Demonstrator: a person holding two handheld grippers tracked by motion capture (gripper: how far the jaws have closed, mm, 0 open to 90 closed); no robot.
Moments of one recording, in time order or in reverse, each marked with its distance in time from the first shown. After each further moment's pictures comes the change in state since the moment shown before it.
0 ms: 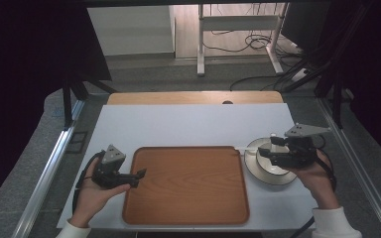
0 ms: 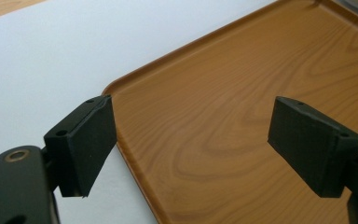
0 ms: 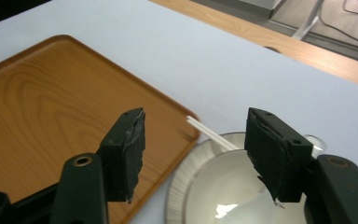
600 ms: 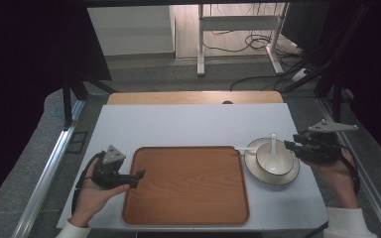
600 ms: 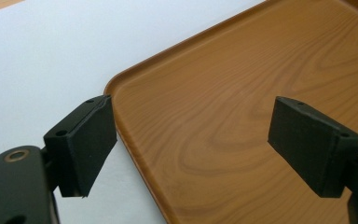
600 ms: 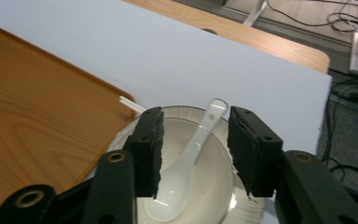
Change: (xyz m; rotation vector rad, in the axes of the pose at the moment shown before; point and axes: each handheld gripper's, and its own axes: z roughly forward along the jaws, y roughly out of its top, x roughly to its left) left arm 0.003 -0.003 0.002 0.021 0.012 0.000; right arm -0.045 -0.014 -0.026 0.037 -0.166 0.067
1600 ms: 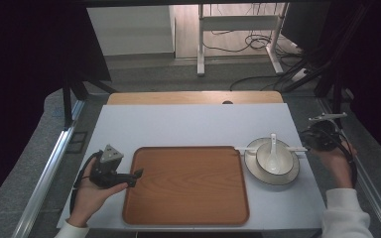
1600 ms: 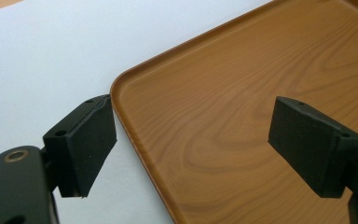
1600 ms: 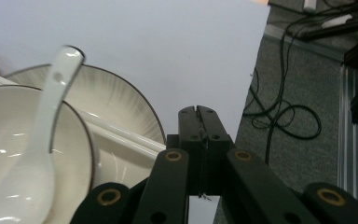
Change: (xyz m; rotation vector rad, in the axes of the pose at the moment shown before) left arm 0.004 0.000 -0.003 0.004 0.008 -0.016; right arm -0.071 -0.015 0.061 0.222 -0.164 0.053
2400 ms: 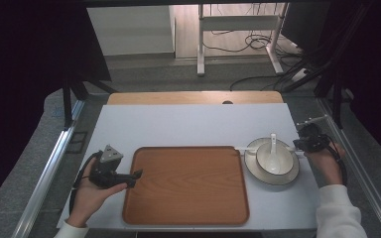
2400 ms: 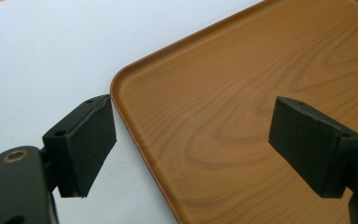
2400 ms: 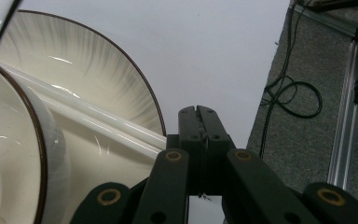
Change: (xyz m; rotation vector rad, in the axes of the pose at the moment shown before) left arm 0.002 -0.001 0.000 0.016 -0.002 -0.004; right arm 0.005 -0.006 0.039 0.131 -0.008 -0.046
